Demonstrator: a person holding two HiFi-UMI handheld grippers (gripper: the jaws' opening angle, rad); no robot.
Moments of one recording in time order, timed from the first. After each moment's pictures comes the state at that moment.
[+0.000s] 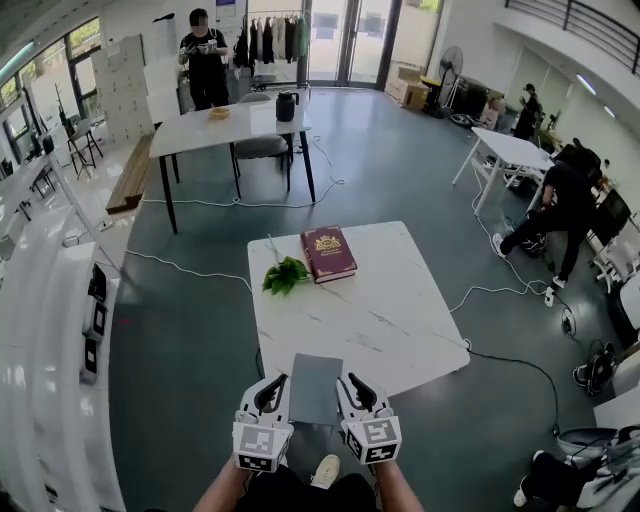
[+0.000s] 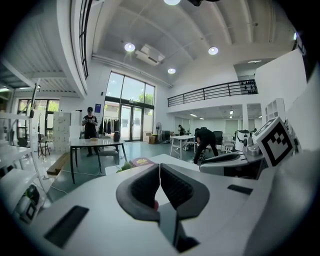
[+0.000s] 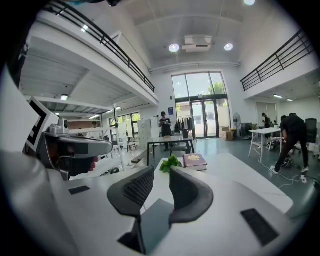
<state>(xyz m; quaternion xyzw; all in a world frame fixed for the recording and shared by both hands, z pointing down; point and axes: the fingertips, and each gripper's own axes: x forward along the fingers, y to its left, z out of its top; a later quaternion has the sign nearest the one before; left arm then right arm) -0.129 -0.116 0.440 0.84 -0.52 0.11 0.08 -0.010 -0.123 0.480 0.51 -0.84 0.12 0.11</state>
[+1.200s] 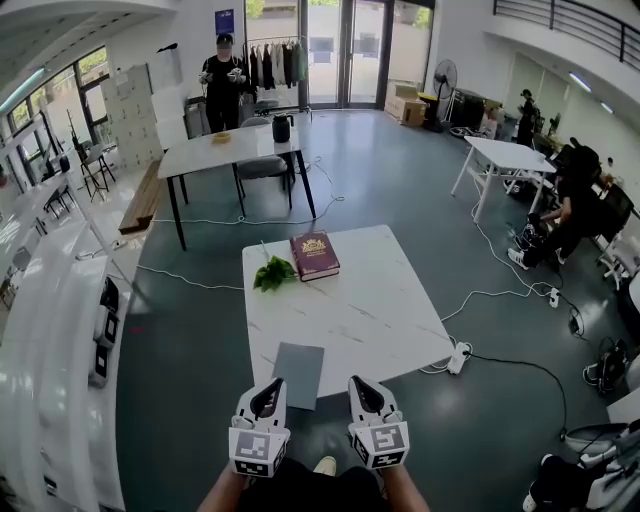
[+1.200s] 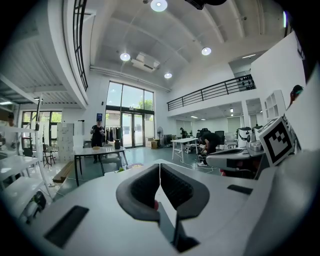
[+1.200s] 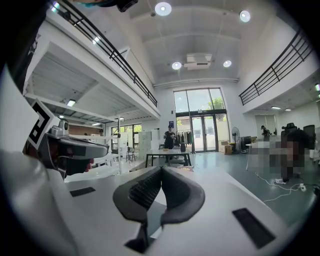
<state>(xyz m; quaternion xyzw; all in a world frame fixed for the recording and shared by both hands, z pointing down) -0.042 -0.010 0.411 0.83 -0.54 0.11 0.04 0.098 -0.024 0.437 0.52 -0.85 0.06 0.05</state>
